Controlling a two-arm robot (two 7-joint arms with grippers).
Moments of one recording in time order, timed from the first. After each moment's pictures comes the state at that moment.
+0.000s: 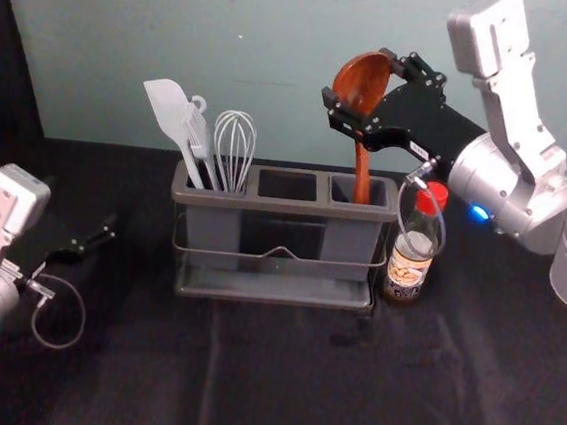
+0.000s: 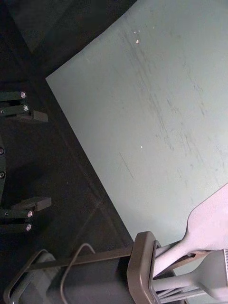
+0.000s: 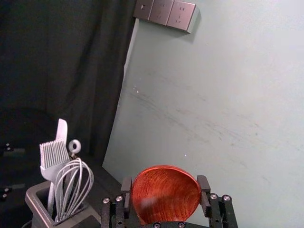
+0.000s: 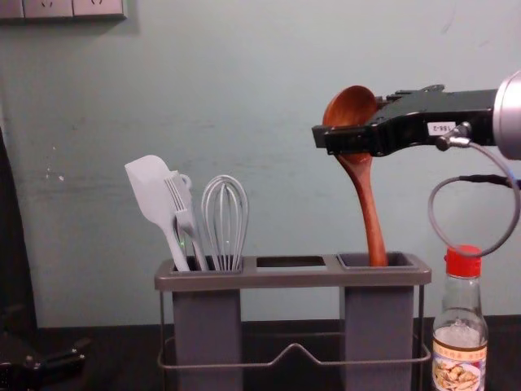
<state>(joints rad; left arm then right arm) -0.20 0.60 0.45 -1.41 -0.25 -0.12 0.03 0.44 0.35 -0.34 -1.68 0.09 0.27 0.37</state>
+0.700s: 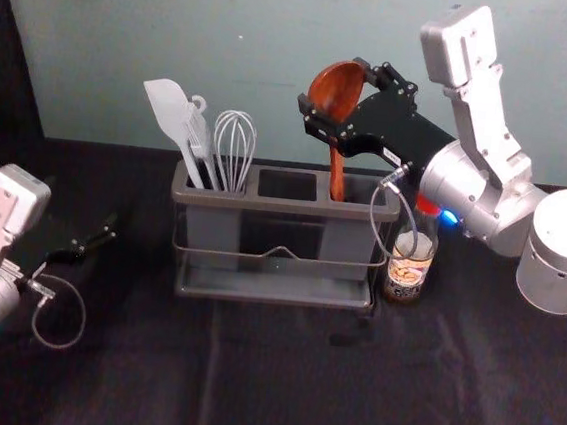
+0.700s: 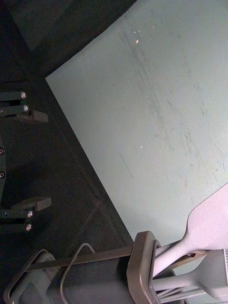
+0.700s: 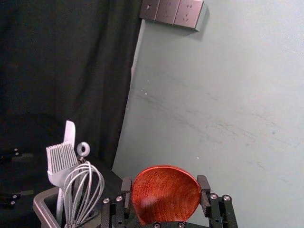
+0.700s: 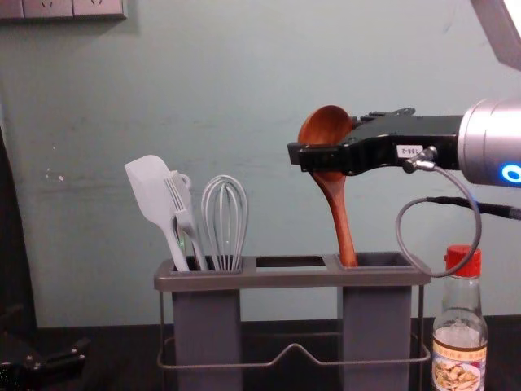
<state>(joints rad) -0.20 0.60 0.45 -1.41 -0.25 -0.12 0.03 0.46 0.30 -0.38 -1.59 0.11 0.21 0.37</state>
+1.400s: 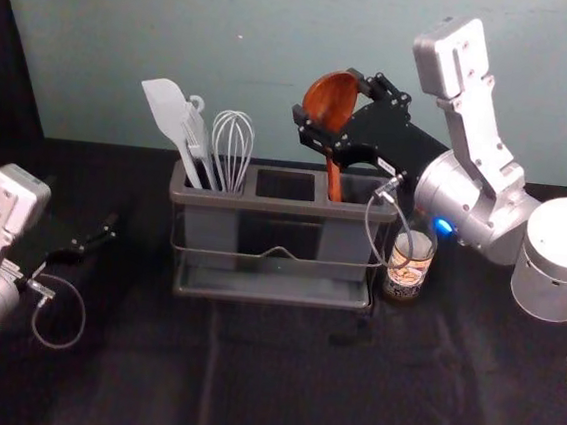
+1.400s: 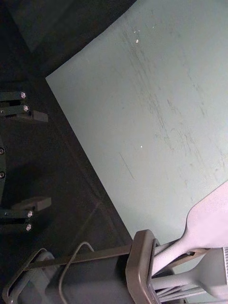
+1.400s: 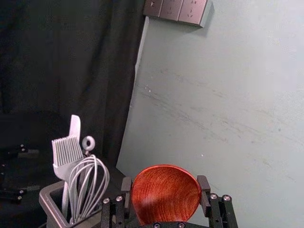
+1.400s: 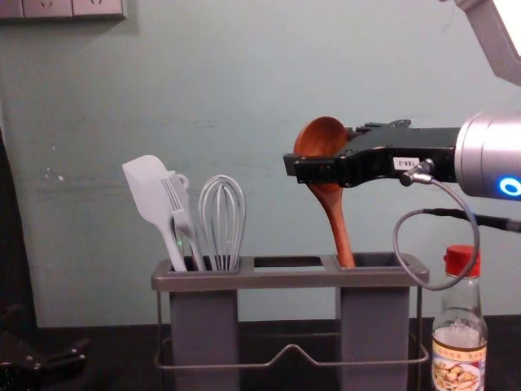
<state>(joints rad) -0.20 0.60 0.45 -1.41 -0.25 -0.12 0.03 0.45 0.31 -0.39 -1.58 0.11 0.20 0.37</state>
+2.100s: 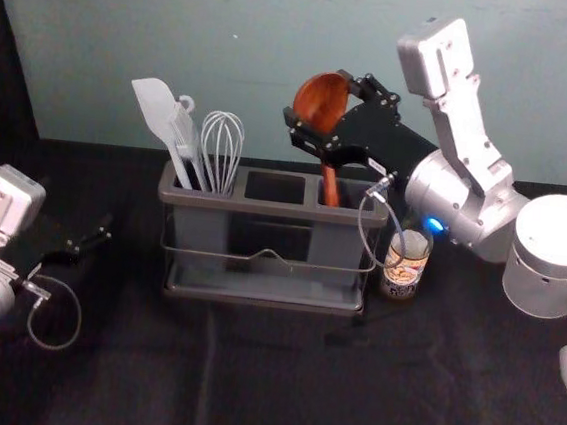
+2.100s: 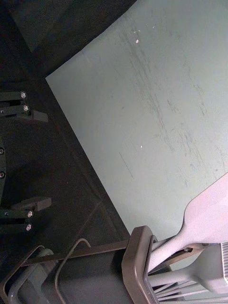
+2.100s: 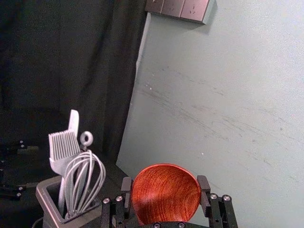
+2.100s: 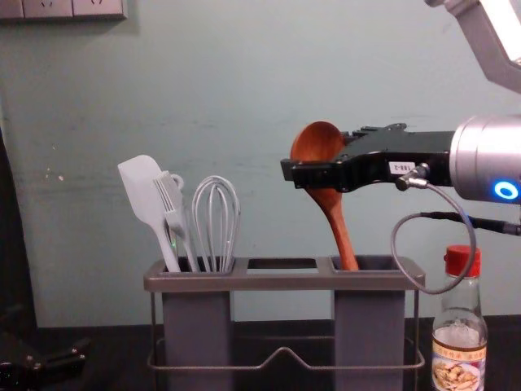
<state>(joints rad) -0.20 0.60 0.45 -1.41 -0.25 -0.12 0.03 0.46 0.31 -0.40 -1.57 0.10 0.20 0.37</state>
